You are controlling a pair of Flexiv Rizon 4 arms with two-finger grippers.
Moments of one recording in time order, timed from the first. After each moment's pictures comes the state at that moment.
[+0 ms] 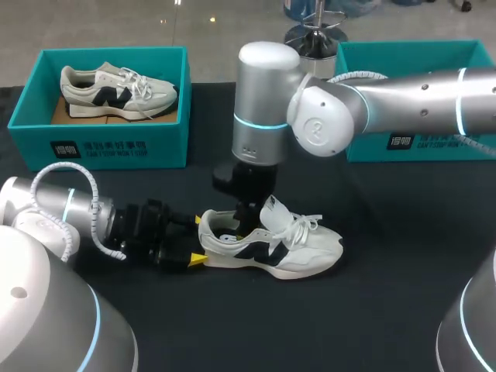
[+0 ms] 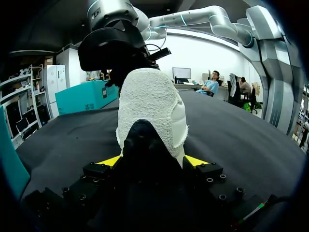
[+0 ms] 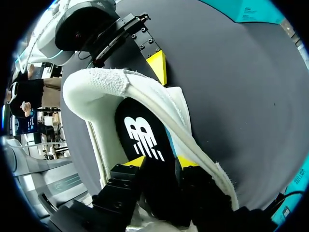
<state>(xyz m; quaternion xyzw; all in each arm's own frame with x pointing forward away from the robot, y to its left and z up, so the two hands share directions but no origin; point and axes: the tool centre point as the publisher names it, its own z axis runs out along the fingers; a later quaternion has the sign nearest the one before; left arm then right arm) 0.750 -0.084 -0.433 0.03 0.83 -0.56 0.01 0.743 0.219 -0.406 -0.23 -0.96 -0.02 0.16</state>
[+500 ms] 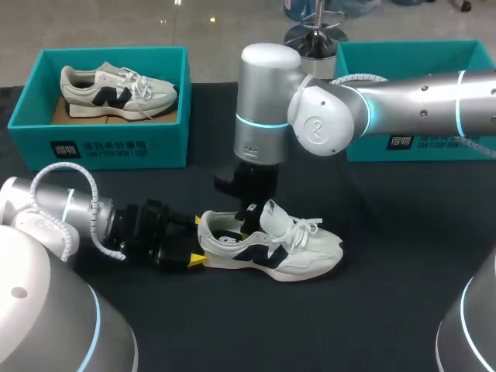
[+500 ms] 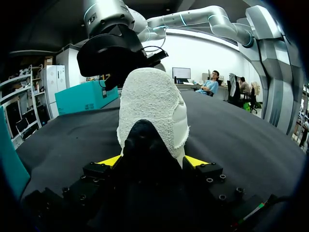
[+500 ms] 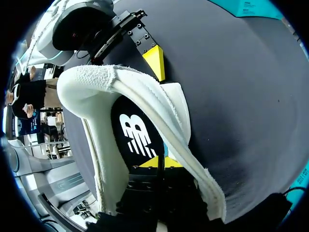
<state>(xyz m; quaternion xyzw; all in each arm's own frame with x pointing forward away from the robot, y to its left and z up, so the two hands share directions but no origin) 0.749 -0.083 -0.433 0.03 0.83 -0.56 0.01 0.742 0.215 -0.409 -0.24 -0.96 -0.02 0.17</state>
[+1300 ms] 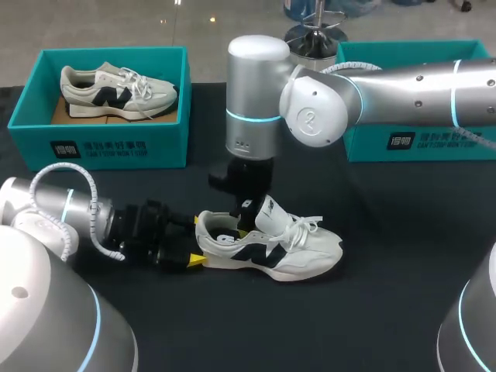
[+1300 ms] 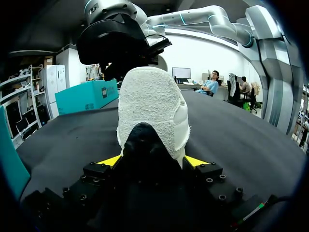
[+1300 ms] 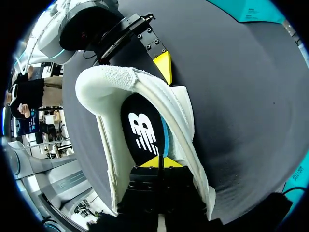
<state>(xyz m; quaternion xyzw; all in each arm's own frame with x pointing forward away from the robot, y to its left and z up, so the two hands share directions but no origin) 0.749 -0.082 -0.433 0.03 0.83 -0.56 0.01 0.739 0.220 -0.386 -0.23 -0.96 0.00 0.16</state>
